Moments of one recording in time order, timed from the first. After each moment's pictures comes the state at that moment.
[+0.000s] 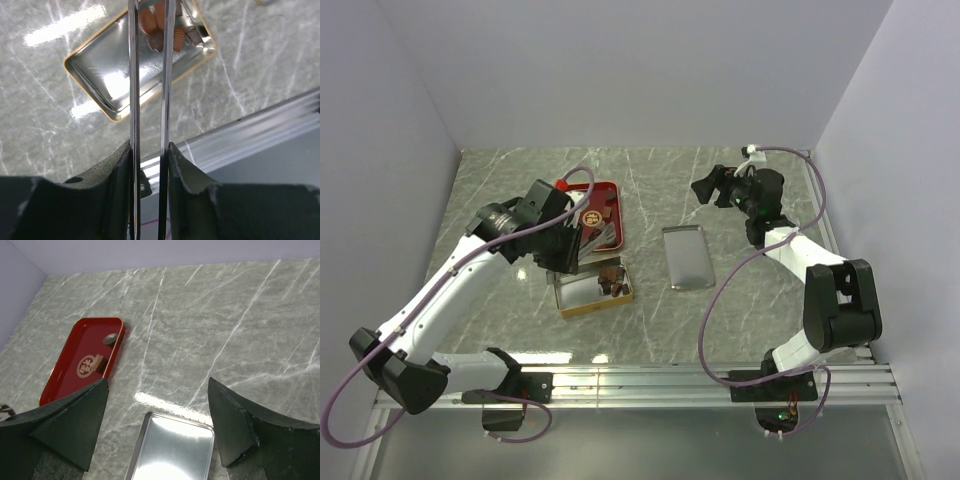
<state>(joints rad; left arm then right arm) -0.58 1.24 1.37 -1.19 0.04 -0.30 0.14 1.54 0.90 0.44 -0.34 0.36</state>
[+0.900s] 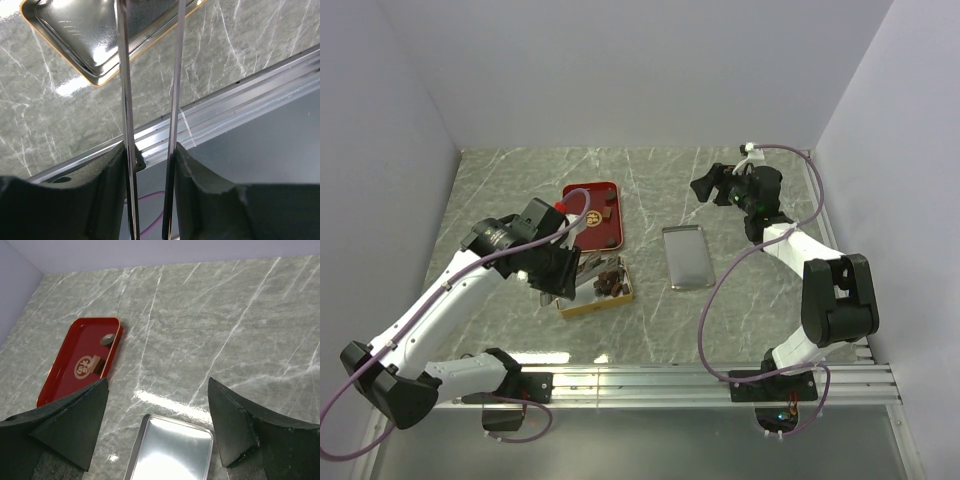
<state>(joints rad) -0.59 1.15 1.25 -1.26 0.14 -0.31 0.14 1.58 0.93 0.42 -0.33 0.36</state>
